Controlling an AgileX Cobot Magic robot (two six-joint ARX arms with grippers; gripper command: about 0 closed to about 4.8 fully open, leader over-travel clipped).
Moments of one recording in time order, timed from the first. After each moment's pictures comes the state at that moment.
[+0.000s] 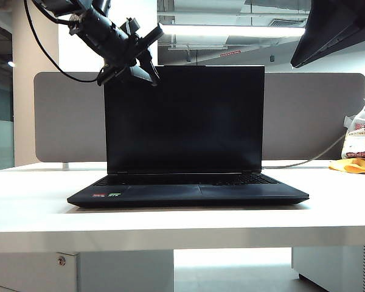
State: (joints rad) left arm -0.31 1.98 1.76 -0.10 0.28 -0.39; right arm 0.43 1.03 0.90 -0.51 -0.20 0.13
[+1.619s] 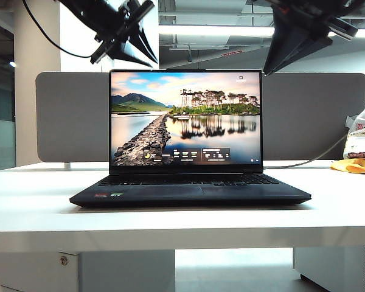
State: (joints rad) left arm -0.30 1.93 1.95 -0.58 0.52 -0.19; right arm 0.43 1.31 1.15 -0.51 -0.12 0.08
